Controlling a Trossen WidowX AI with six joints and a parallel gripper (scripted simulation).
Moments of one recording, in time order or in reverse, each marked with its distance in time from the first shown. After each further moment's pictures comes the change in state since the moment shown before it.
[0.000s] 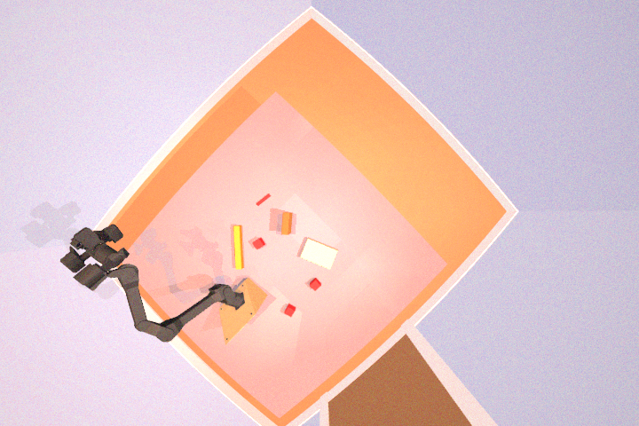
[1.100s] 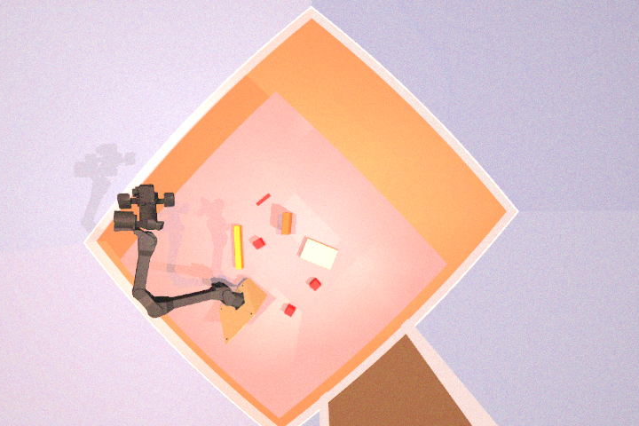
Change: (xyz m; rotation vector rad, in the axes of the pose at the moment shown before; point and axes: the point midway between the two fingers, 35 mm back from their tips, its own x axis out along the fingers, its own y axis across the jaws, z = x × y) arm -0.054 -0.248 0.068 0.256 -0.264 -0.632
